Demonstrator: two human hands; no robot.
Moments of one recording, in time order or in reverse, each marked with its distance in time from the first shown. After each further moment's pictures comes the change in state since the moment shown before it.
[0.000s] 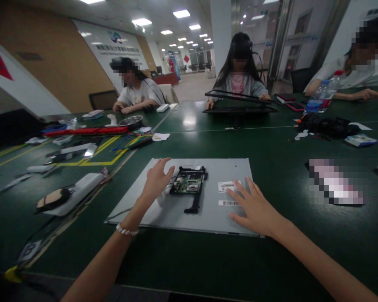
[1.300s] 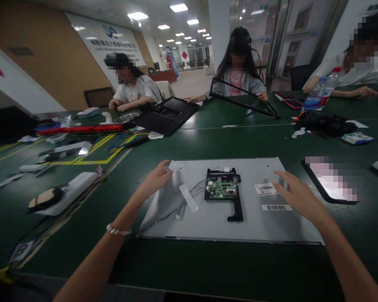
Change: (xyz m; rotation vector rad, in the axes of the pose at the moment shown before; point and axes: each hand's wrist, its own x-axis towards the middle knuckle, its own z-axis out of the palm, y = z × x) left_hand 0.008 -0.010 0.003 -0.214 -0.328 -0.081; right_hand -0.042 0.090 -0.038 0.202 0.280 0.541
